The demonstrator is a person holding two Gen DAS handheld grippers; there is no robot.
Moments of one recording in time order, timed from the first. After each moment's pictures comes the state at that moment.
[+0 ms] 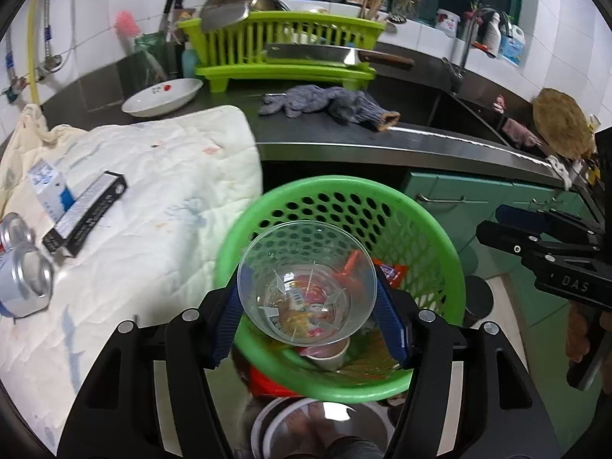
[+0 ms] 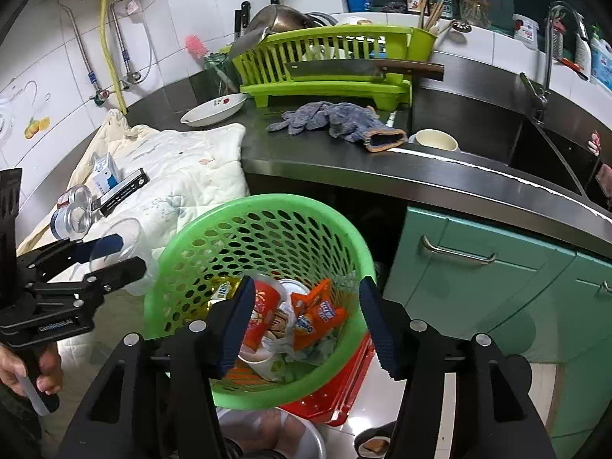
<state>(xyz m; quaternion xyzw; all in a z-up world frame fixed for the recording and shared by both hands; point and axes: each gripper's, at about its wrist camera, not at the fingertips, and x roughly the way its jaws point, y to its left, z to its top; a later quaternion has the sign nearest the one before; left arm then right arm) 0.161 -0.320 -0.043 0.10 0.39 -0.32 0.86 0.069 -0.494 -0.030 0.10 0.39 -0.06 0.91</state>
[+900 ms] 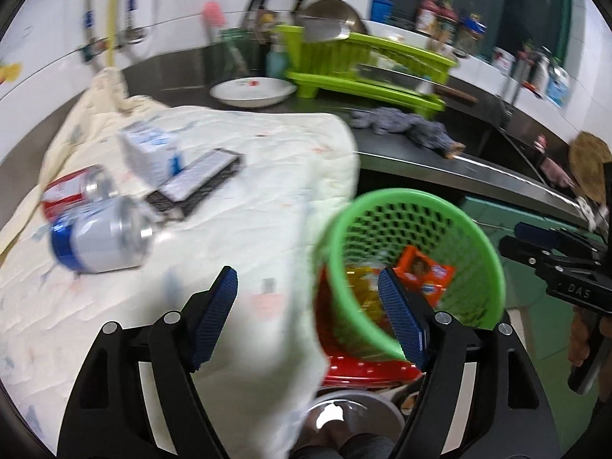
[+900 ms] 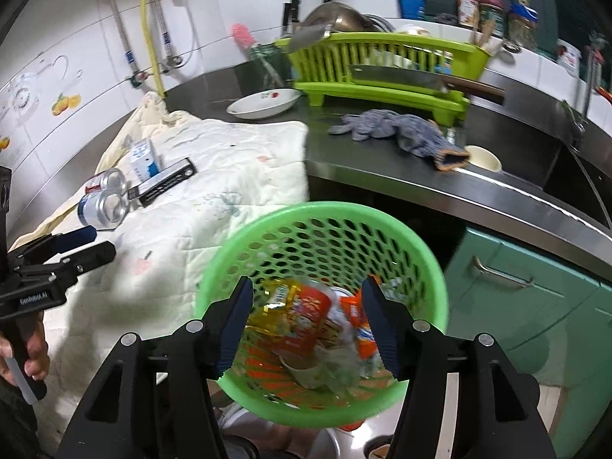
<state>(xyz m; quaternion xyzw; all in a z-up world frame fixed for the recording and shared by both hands) 0.172 -0.208 -0.018 0.05 0.39 -0.23 0.89 0.100 -0.425 -0.018 0.08 0.39 0.00 0.92</state>
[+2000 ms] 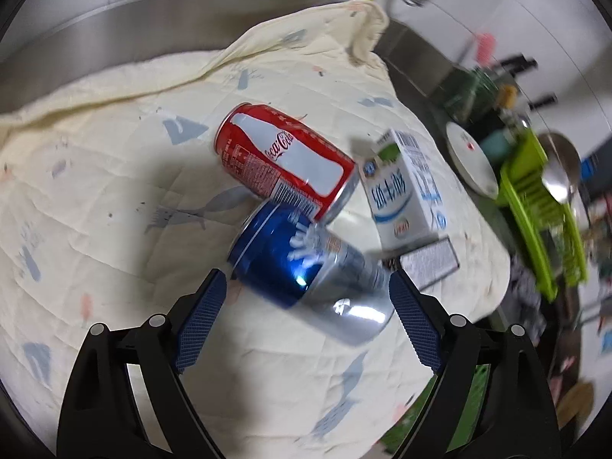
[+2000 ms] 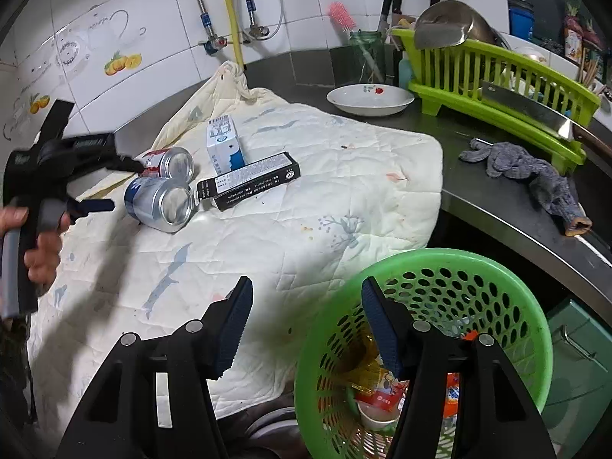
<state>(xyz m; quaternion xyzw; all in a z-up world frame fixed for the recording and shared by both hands) 0.298 -0.040 -0.024 -0.25 0.48 0.05 0.84 0.189 -0.330 -0.024 0.04 0.40 0.12 0.91</state>
